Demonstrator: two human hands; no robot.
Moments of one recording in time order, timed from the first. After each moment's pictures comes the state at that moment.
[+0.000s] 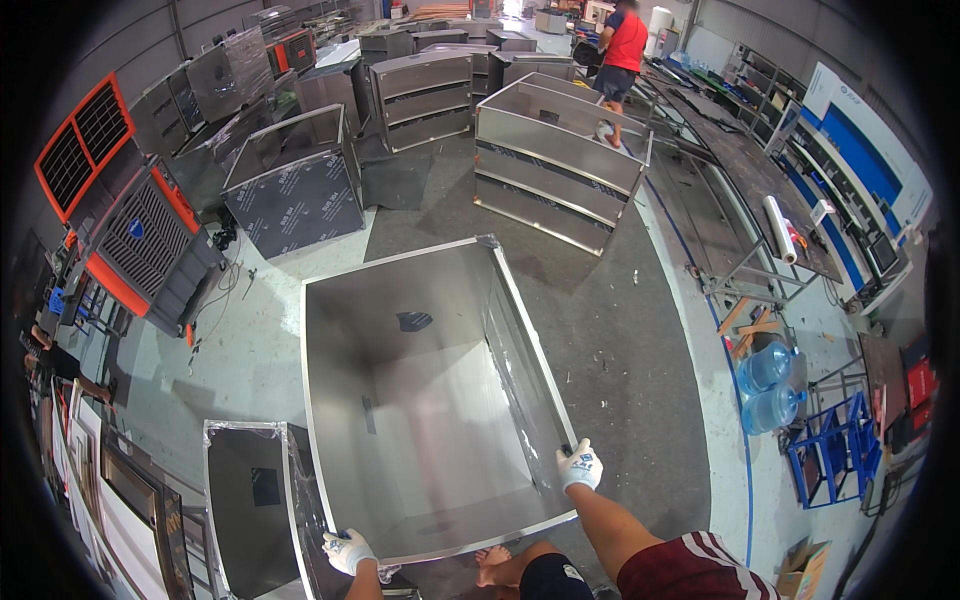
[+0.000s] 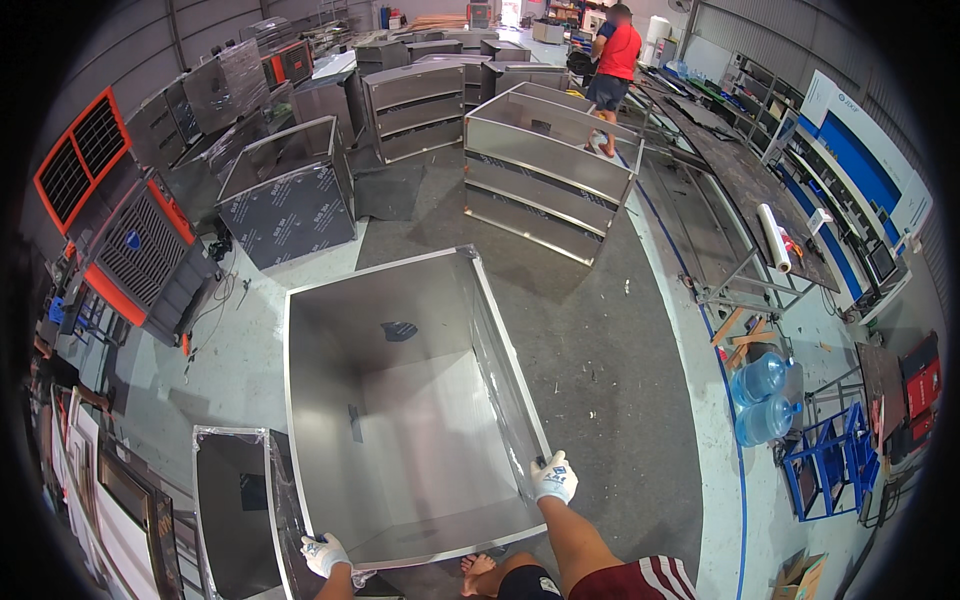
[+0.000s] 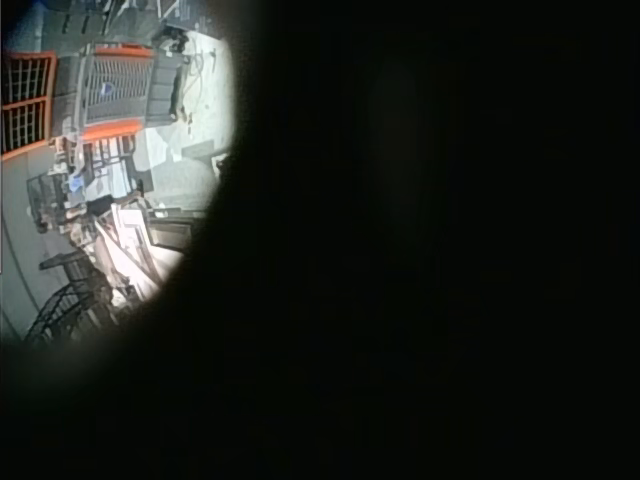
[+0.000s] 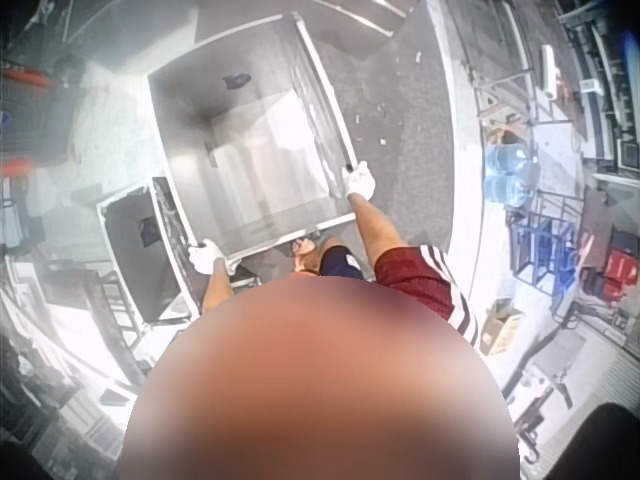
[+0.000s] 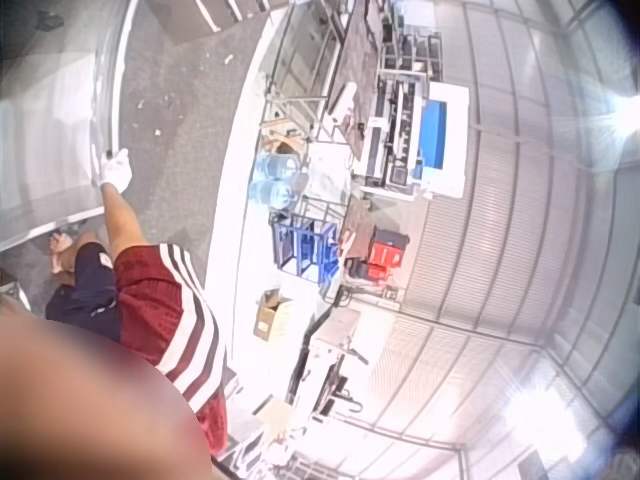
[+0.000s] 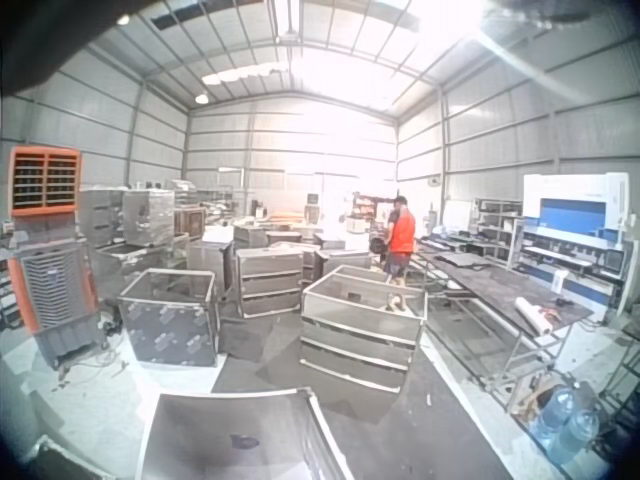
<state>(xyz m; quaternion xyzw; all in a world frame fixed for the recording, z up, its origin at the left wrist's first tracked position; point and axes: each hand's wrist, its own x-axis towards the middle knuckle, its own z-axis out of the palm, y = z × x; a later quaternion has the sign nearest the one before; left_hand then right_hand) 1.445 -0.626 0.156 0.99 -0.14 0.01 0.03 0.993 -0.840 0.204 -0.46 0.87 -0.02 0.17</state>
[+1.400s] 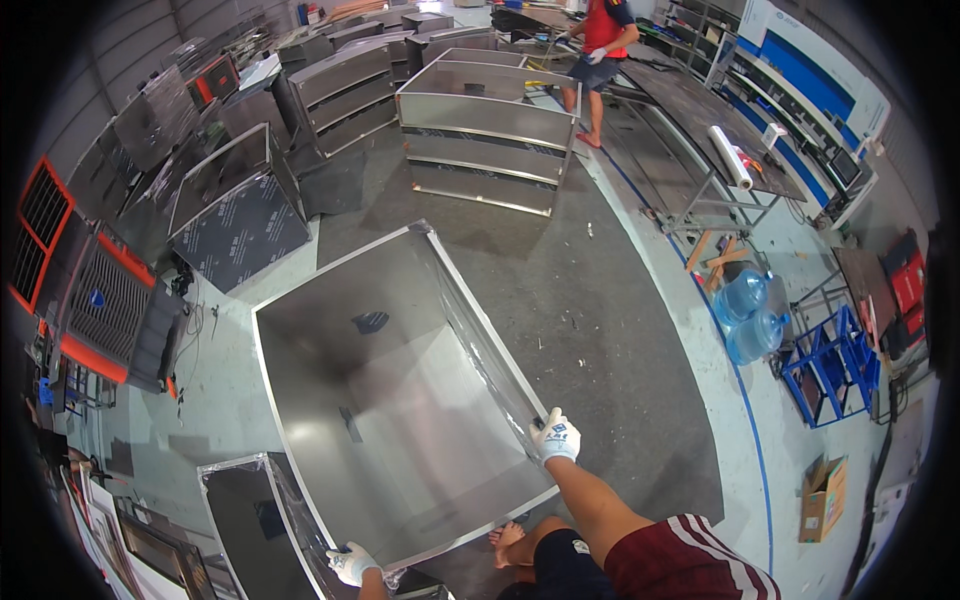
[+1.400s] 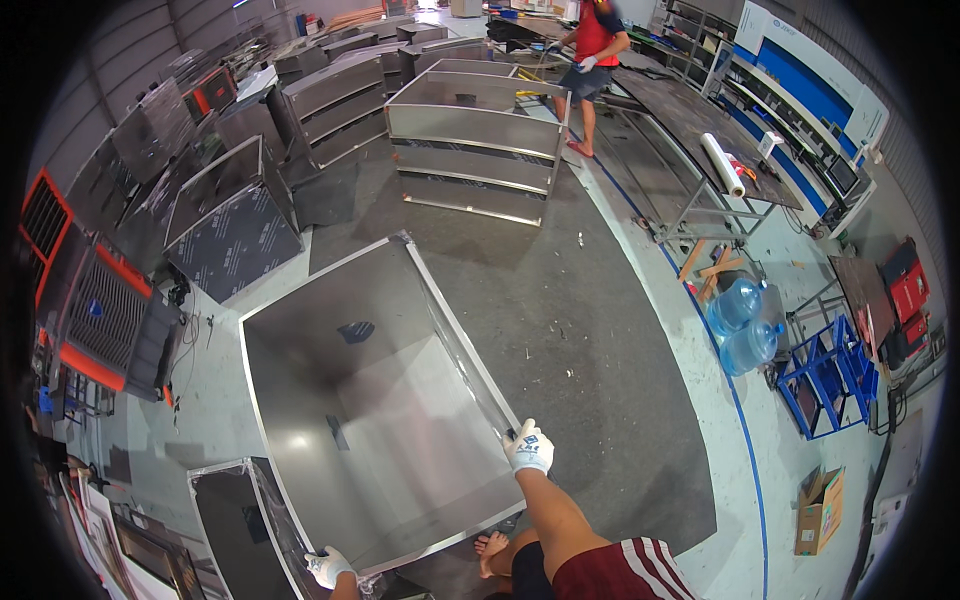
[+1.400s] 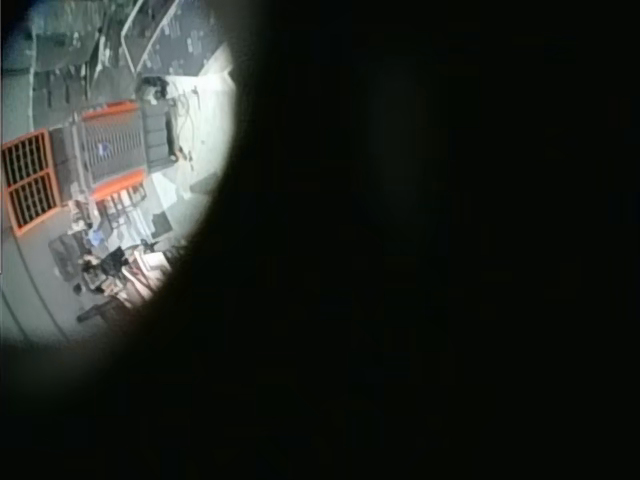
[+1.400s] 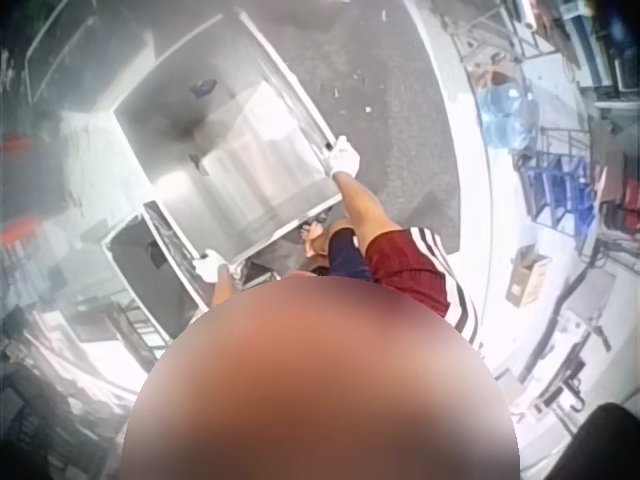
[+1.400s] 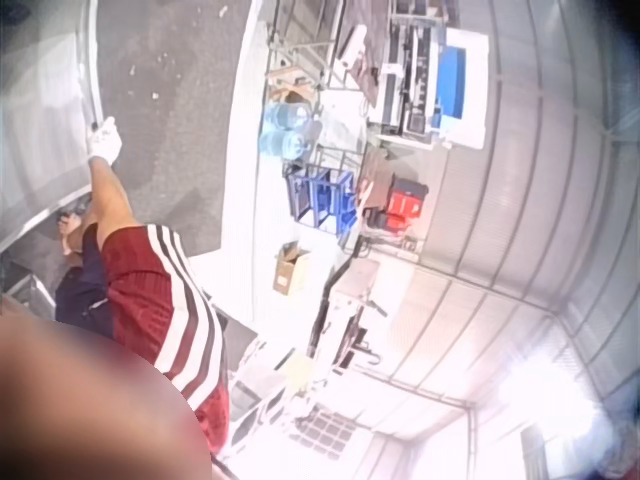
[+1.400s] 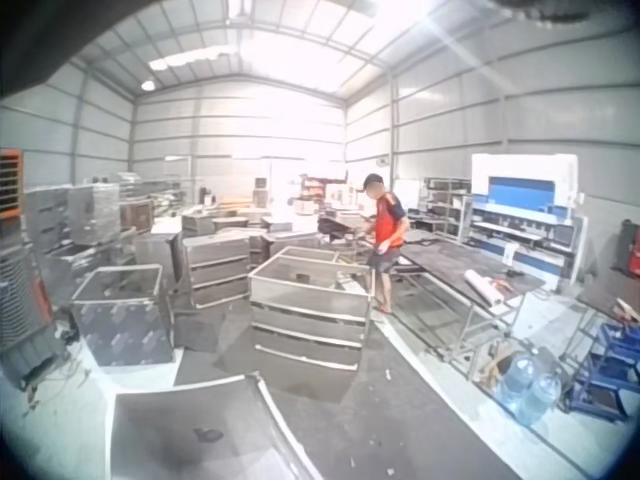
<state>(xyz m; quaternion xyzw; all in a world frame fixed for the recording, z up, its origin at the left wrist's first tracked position) 1.450 -0.625 0.151 0.99 -0.14 -0.01 -0.01 0.984 -0.839 0.196 -0.47 0.86 -0.04 0.19</state>
